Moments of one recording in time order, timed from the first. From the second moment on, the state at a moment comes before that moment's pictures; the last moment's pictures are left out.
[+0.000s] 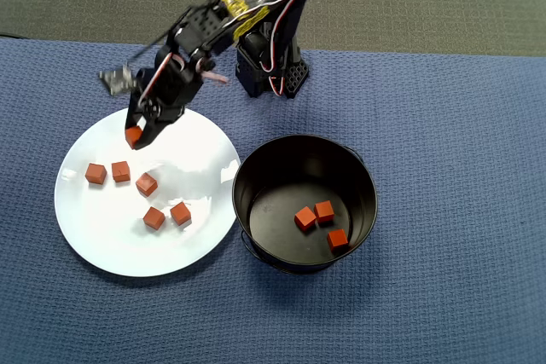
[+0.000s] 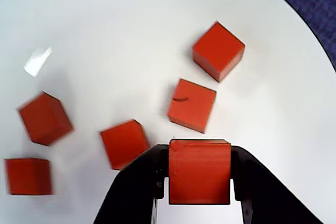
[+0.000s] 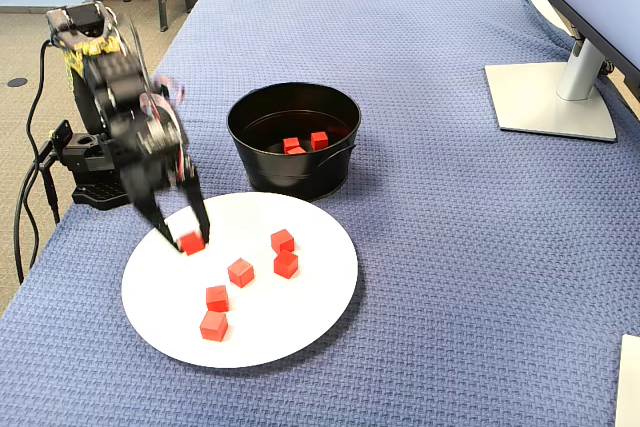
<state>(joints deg) 49.6 121.5 131.2 33.5 -83.2</state>
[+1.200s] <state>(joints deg) 22.2 121.1 107.6 64.0 -61.1</state>
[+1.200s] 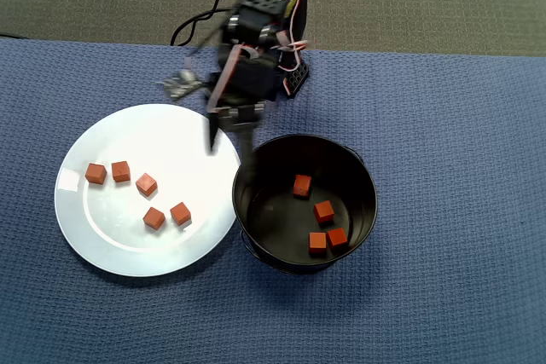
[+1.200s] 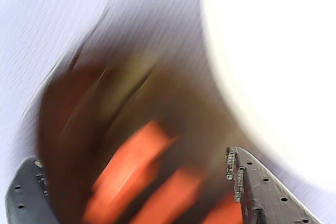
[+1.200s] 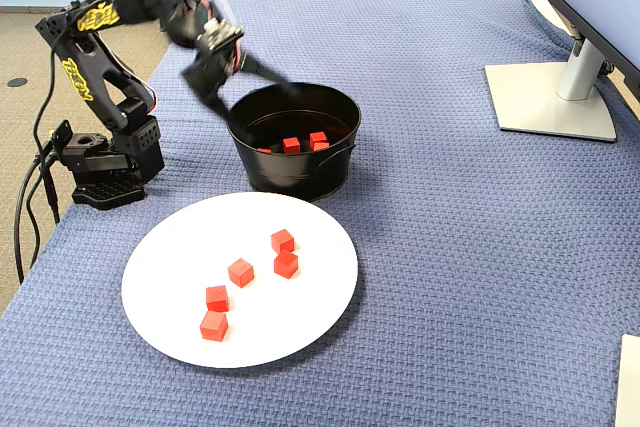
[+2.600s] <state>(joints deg) 38.7 84.4 116.5 15.7 -90.8</state>
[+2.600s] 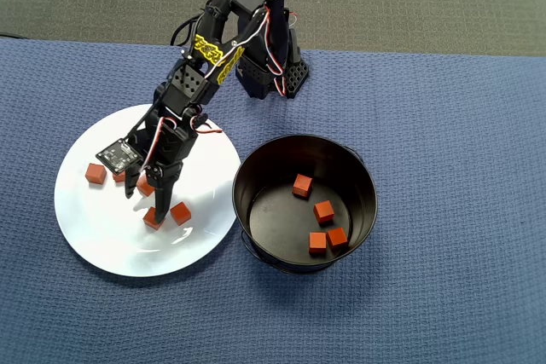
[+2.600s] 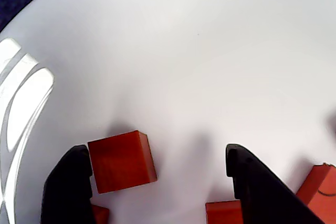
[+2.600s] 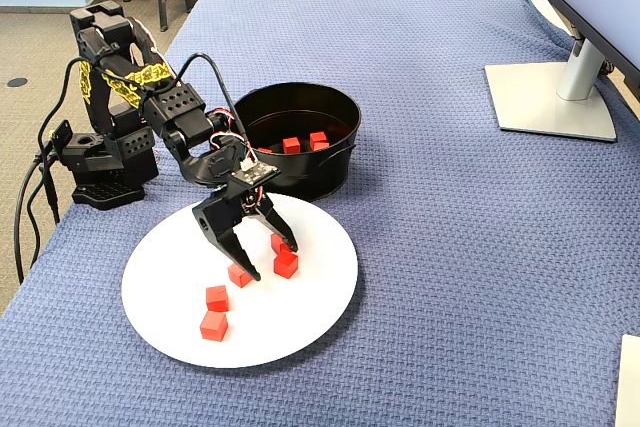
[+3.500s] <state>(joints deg) 33.6 81.9 119.5 11.5 -89.6</state>
